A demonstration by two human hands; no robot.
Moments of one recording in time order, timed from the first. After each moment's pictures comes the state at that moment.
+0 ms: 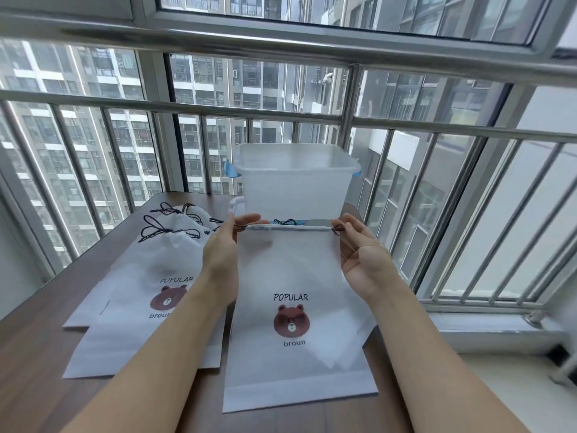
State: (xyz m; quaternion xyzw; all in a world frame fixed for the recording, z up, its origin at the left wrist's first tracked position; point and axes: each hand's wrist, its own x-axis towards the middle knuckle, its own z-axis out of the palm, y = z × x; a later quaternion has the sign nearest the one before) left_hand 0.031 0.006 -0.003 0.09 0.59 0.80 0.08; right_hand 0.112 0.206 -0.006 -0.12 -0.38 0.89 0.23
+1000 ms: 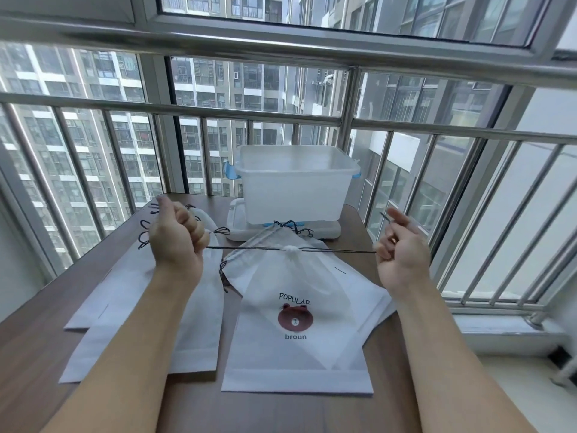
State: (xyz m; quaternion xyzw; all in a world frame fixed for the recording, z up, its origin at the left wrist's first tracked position) left_hand 0.010 -0.037 0.018 0.09 0.43 0.90 -0.03; right_hand 0.129 0.246 0.004 -0.16 -0.38 0.83 0.37
